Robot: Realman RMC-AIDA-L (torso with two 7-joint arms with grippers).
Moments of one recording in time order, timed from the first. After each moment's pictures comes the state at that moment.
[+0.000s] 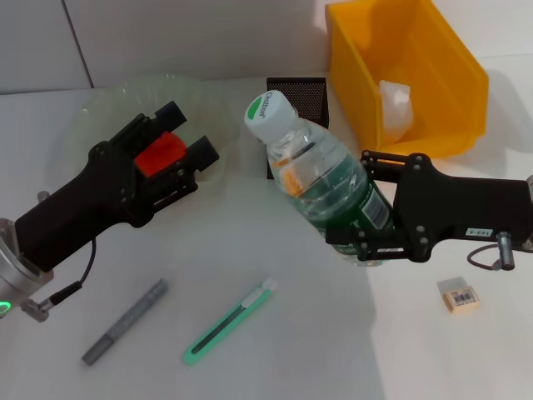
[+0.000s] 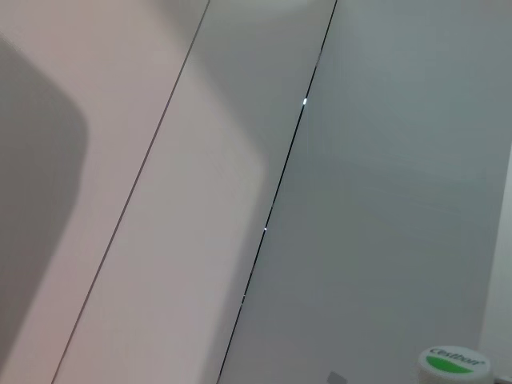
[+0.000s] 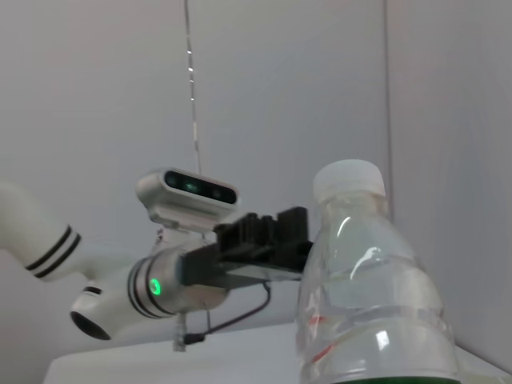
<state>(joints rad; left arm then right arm) -0.46 -2.07 1.22 0.26 0.98 1.71 -1.02 0.46 2.08 -0.75 -0.67 -1.78 -1.79 1.11</state>
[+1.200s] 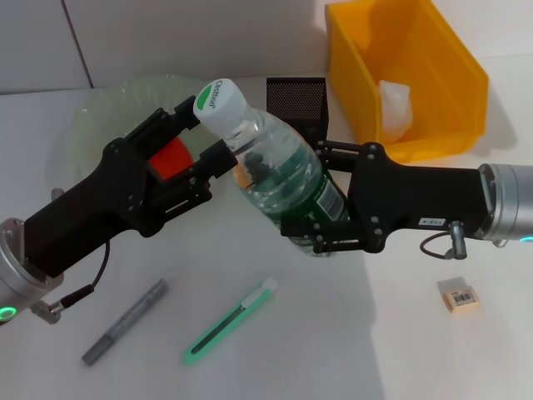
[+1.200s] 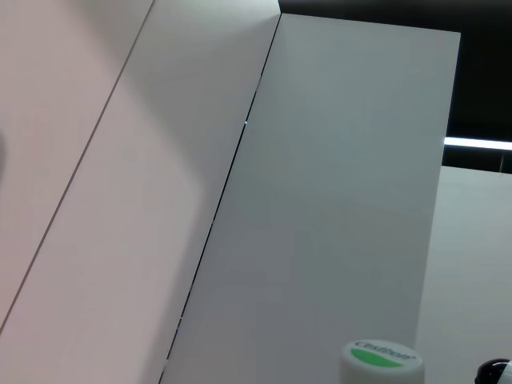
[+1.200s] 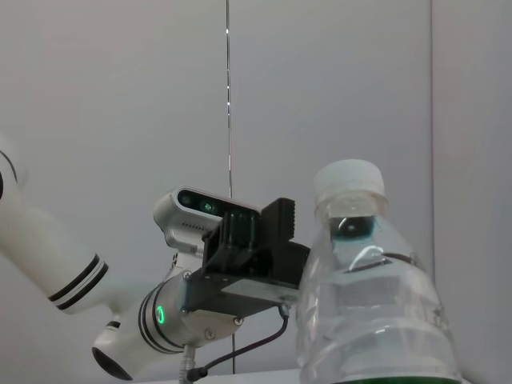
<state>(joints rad) -0.49 -2.08 1.24 0.25 0.98 1.80 -1.02 0.57 2.08 -0.75 -0.51 -1.76 -1.76 1.00</state>
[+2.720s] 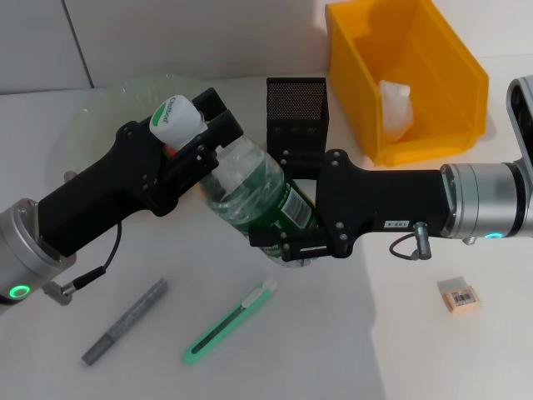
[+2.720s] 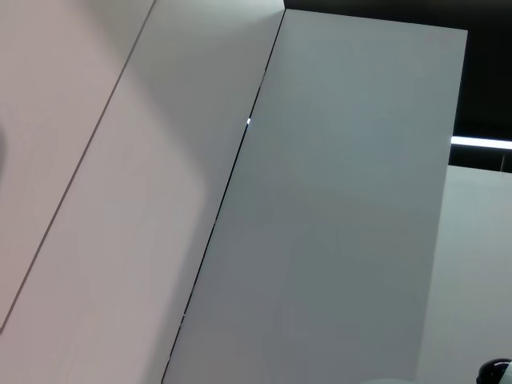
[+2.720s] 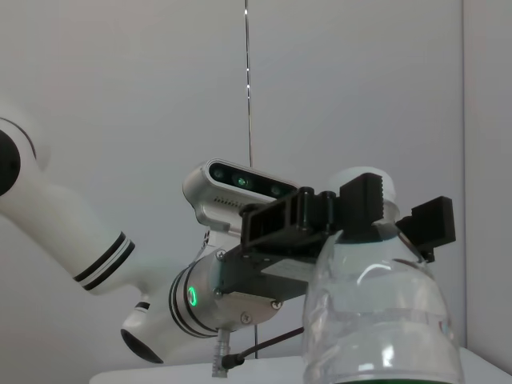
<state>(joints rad) -0.54 -2.08 1.24 0.23 0.97 1.77 -1.04 0.64 2.08 -0.81 -0.44 -1.77 -1.71 0.99</state>
